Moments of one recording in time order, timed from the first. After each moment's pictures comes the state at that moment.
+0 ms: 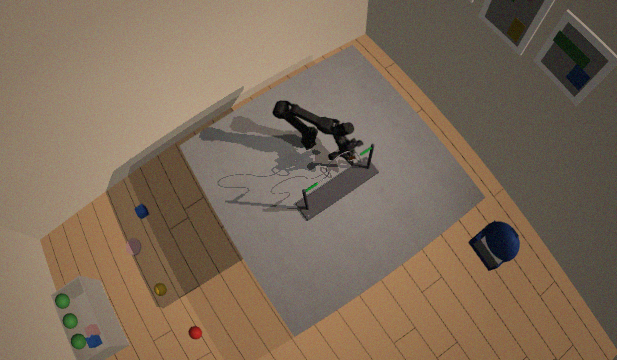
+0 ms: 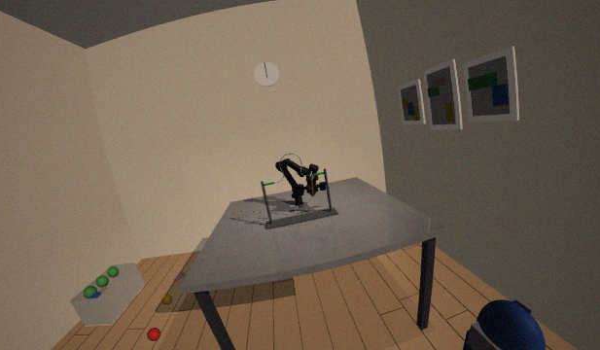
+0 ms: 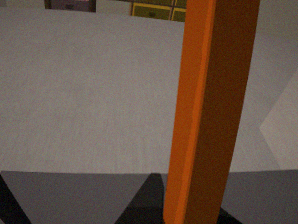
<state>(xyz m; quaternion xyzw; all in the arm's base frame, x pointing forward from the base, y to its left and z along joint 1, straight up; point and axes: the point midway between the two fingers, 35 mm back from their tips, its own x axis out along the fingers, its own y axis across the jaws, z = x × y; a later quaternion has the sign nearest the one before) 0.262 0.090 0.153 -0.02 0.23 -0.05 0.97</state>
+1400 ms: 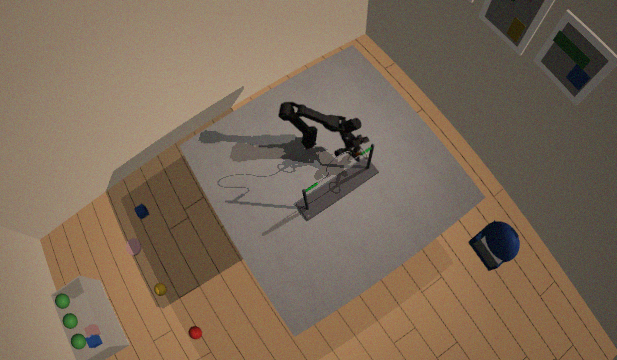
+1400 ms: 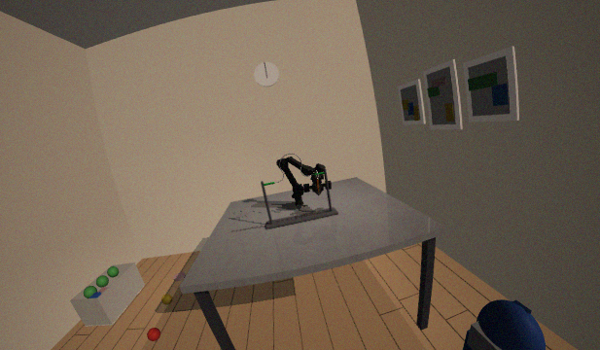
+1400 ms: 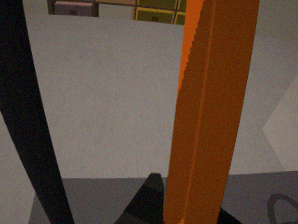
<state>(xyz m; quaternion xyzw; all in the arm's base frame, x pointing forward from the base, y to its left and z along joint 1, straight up) 0.263 0.128 0.152 -0.01 0.23 -0.05 0.97</state>
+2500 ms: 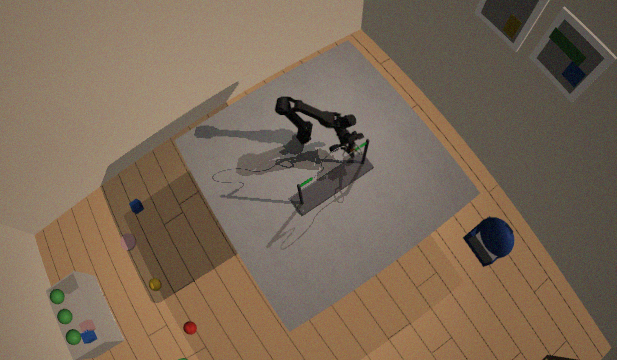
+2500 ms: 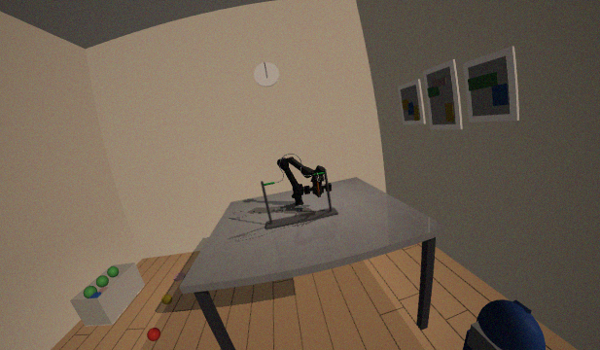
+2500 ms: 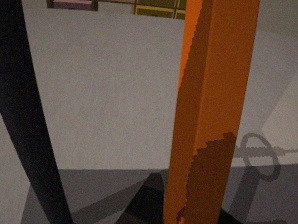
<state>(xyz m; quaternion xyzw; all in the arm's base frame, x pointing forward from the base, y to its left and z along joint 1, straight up) 0.263 0.128 0.137 -0.01 0.23 -0.05 0.97</state>
